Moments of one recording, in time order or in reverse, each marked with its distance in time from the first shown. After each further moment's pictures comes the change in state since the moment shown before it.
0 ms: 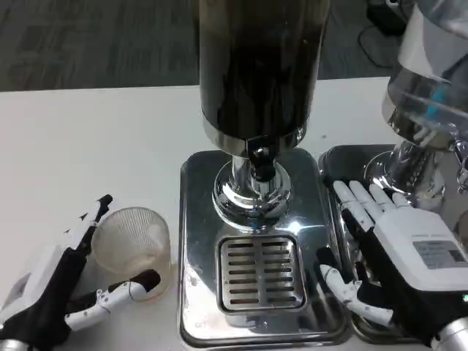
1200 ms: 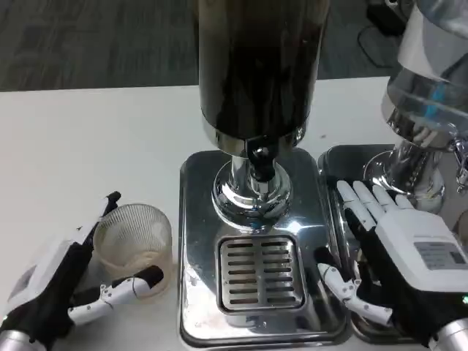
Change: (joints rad) left arm -0.053 0.023 -0.025 0.068 -0.028 -0.038 -0.030; right arm 0.006 0.033 0.003 -0.002 -0.011 0.021 0.000
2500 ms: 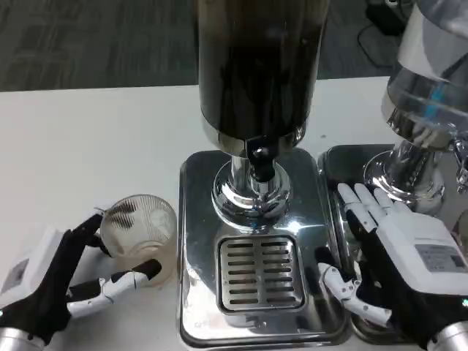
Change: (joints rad) left arm -0.012 0.000 -0.001 0.019 0.088 -0.060 0.178; right arm 0.011 0.022 0.003 -0.003 0.003 0.012 0.000
